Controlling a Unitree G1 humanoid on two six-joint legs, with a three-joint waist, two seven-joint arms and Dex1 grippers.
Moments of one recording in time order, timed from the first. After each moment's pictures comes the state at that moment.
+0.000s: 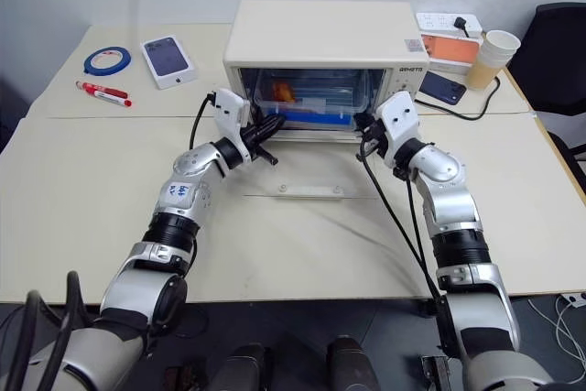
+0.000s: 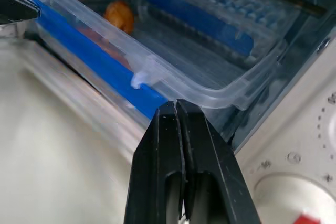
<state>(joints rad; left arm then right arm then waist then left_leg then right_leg) -0.92 0.17 0.06 0.69 -0.23 0.04 -0.50 -0.79 -0.42 -0.01 0.48 0.12 0.01 0.59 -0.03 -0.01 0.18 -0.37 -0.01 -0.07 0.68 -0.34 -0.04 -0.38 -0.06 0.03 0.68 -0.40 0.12</state>
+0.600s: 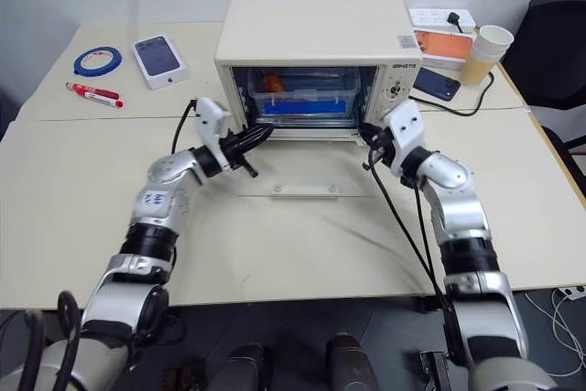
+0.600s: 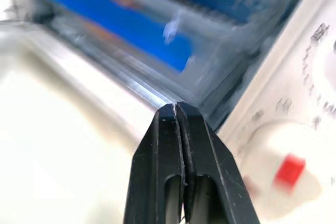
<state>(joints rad) -0.73 0.35 0.06 0.40 -0.32 0.14 -0.80 -0.58 -0.51 -0.03 0.19 0.24 0.12 0.72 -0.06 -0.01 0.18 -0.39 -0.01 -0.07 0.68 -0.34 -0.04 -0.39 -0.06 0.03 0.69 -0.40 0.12</state>
